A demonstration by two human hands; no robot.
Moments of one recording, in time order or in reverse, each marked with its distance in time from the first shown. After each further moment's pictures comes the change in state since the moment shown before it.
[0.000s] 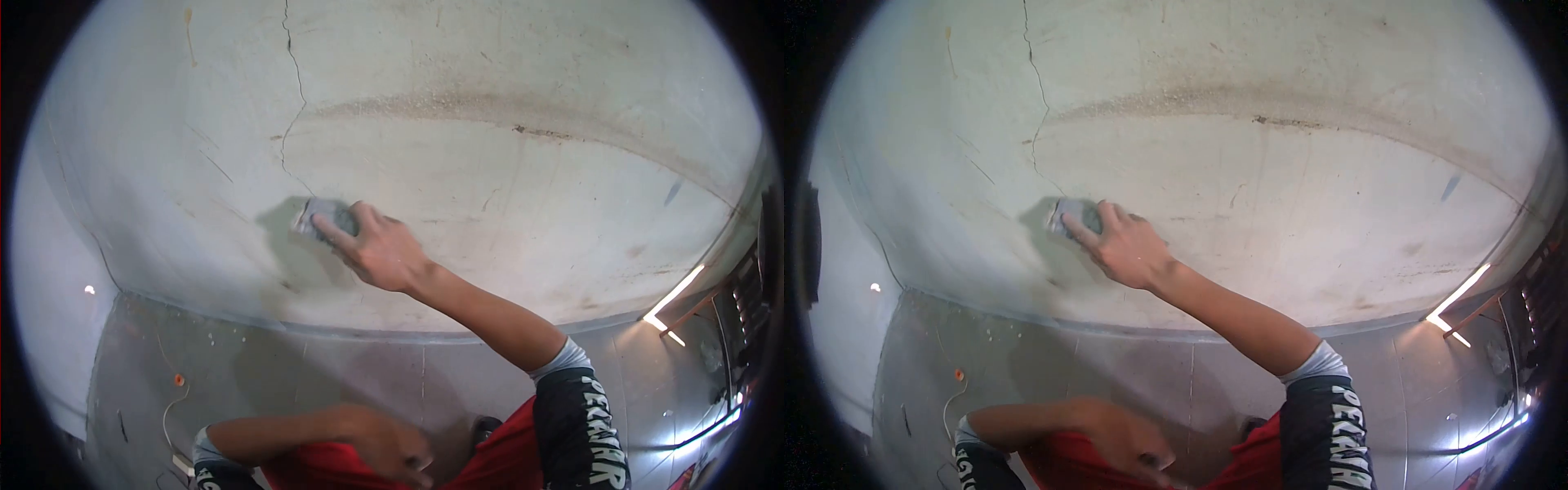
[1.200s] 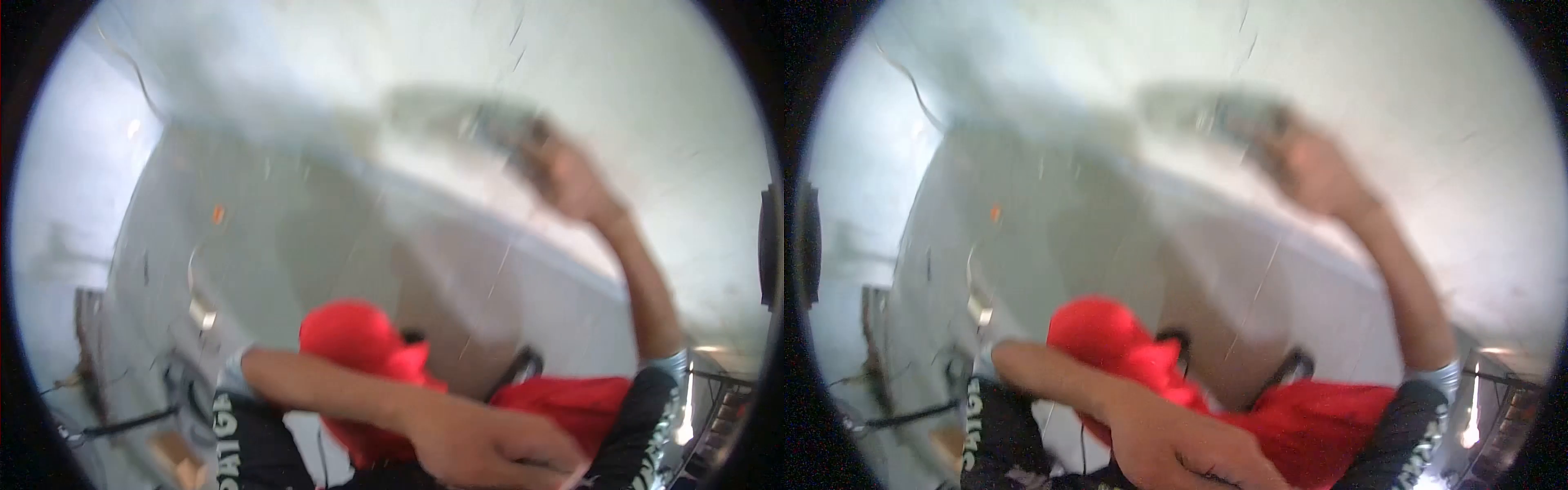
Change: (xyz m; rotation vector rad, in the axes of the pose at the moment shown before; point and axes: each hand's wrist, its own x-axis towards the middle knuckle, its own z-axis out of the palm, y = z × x) left_hand -0.024 0.034 0.040 -1.043 0.513 1.102; right_hand -0.052 0.013 0.053 0.276 -0.465 -0.015
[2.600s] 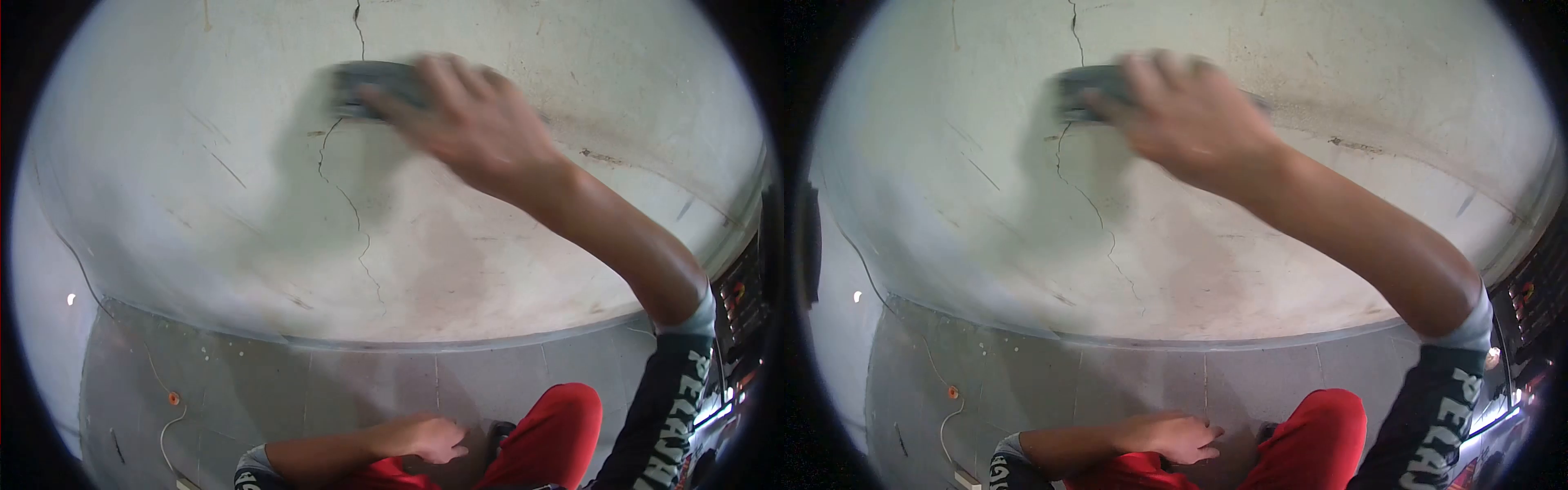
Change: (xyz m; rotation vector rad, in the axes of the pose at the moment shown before) left_hand -0.002 -0.039 -0.134 1.454 -0.299 -1.054; right_hand 0.078 -0.023 -0.216 -1.227 0.281 -0.014
